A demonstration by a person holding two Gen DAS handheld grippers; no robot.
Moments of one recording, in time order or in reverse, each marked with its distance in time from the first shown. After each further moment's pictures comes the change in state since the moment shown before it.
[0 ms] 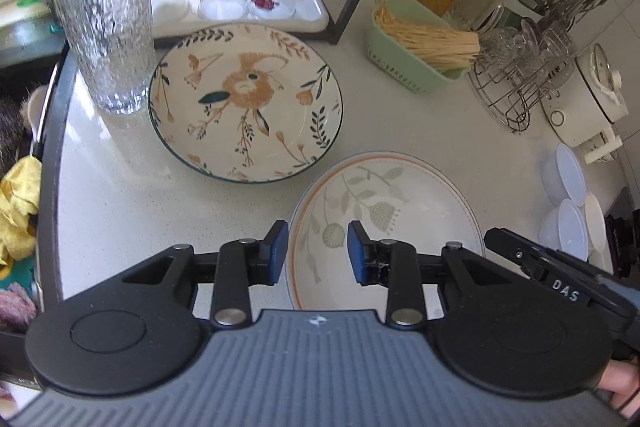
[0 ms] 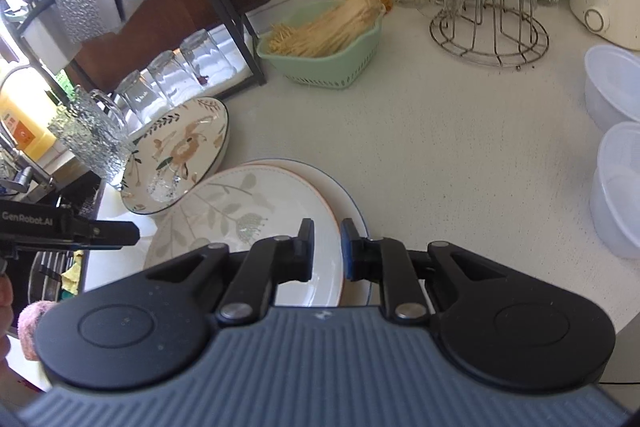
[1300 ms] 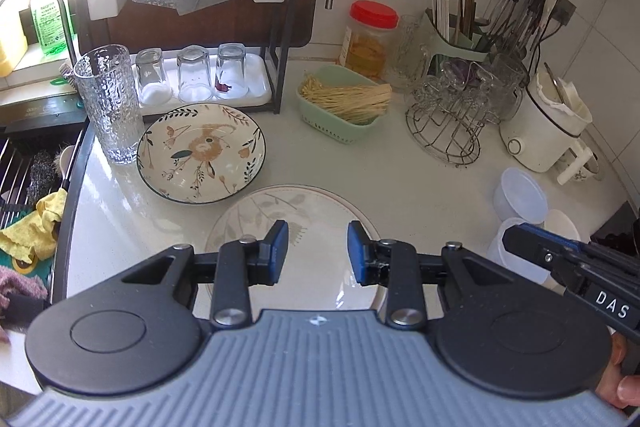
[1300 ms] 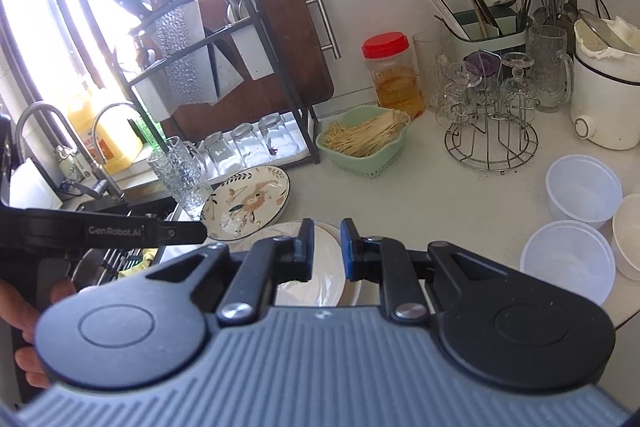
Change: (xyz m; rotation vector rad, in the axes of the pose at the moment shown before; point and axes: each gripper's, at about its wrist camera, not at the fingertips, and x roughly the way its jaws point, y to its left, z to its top) left arm -0.086 -0.134 -0.068 0.046 -0.258 0.096; right arm -0.134 -0.034 0.005 -0.142 -0.201 0.172
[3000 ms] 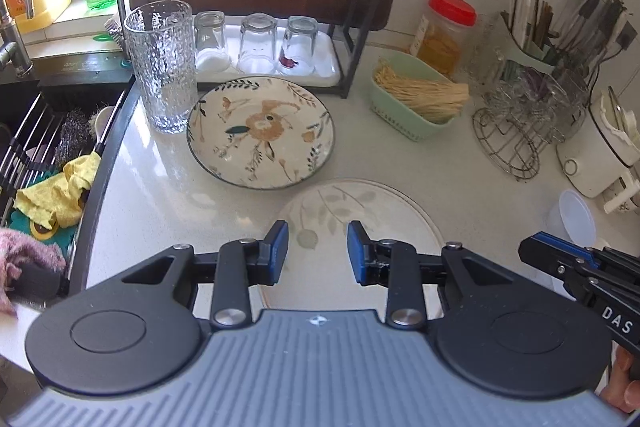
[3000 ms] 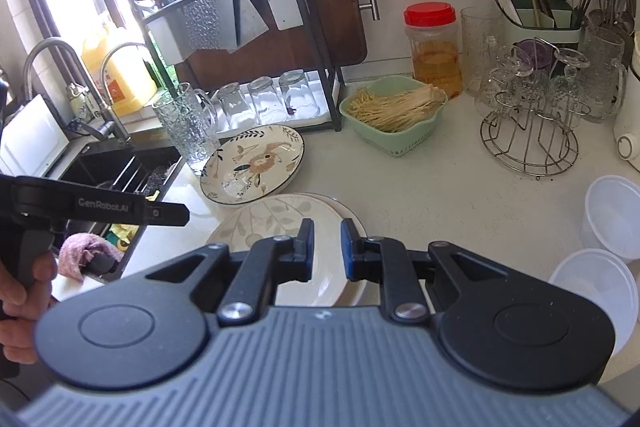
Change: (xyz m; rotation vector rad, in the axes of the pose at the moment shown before) left arm 0.046 0.061 0.013 -0.124 0.062 0.106; right arm 0.060 0.006 0.005 -0.137 0.128 0.054
